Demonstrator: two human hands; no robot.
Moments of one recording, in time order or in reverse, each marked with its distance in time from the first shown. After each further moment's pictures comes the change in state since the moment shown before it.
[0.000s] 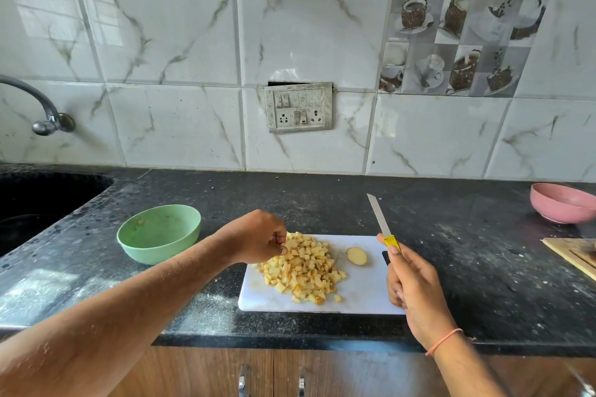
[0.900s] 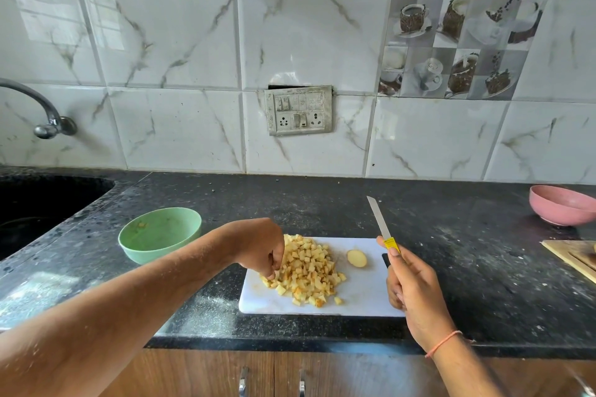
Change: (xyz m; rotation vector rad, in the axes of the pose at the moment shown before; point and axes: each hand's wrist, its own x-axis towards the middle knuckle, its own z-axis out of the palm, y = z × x) left_hand -0.004 0.018 -0.022 0.222 -0.327 0.125; right_hand 0.003 0.007 -0.004 -0.017 0.007 -0.009
